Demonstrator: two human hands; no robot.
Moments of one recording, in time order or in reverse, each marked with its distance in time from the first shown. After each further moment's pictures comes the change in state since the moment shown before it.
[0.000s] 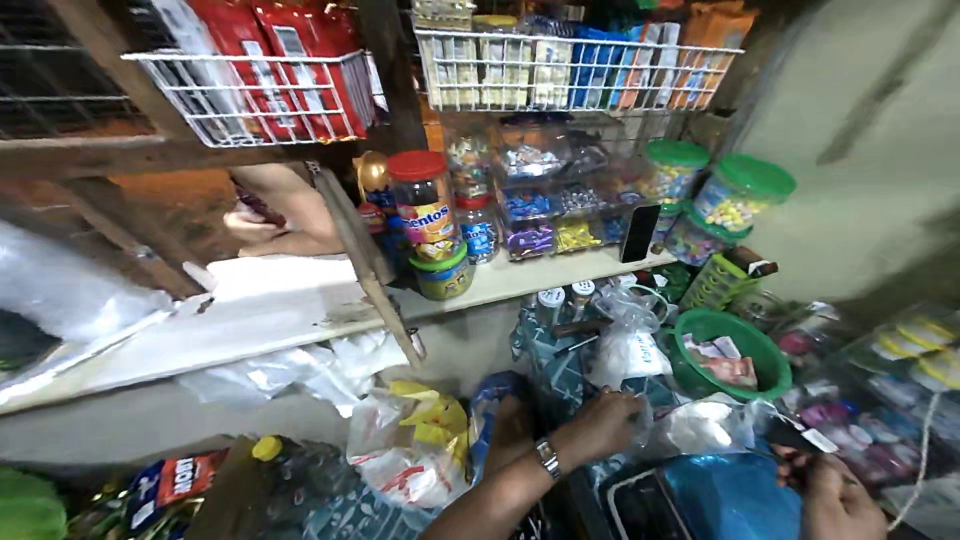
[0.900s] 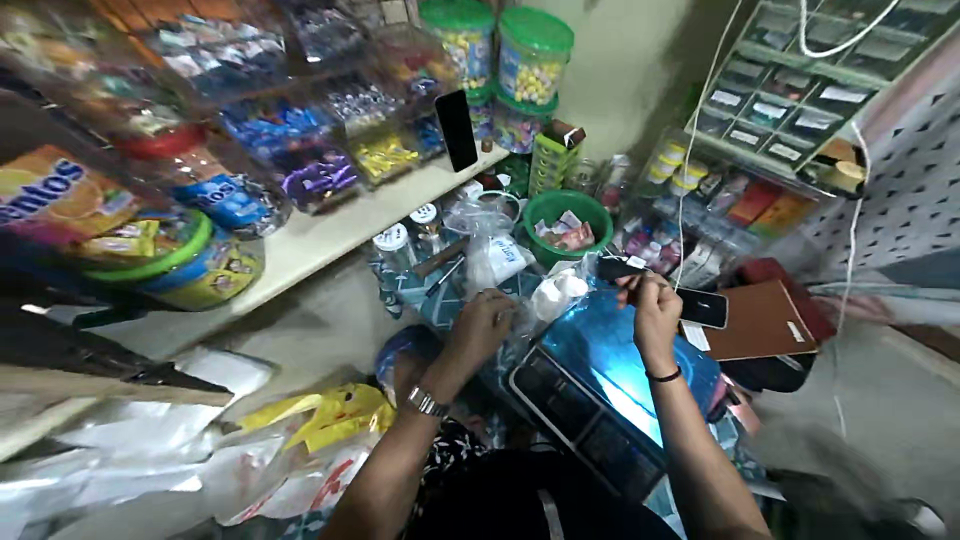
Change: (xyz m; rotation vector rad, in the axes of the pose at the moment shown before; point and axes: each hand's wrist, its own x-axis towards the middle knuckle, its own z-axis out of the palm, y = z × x) left_hand 0.010 0.018 0.001 0.068 0.061 -0.036; right_hand 0.000 -0.007 -0.013 -0.009 0.148 -0.091
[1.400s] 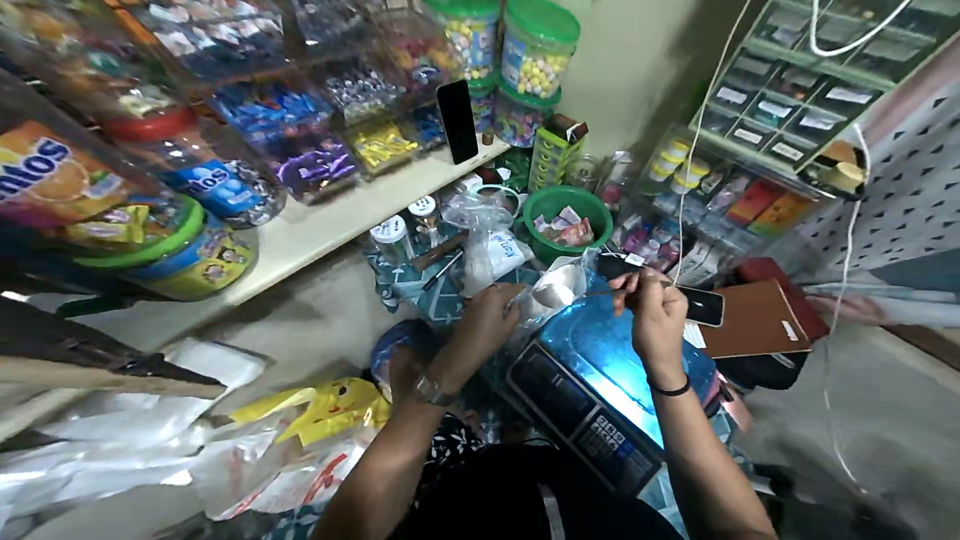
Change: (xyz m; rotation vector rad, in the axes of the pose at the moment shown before) left_hand 0.005 0.016 0.000 -0.046 0.006 0.024; right_hand -0.012 -0.044 0.007 0.161 -0.114 -0.035
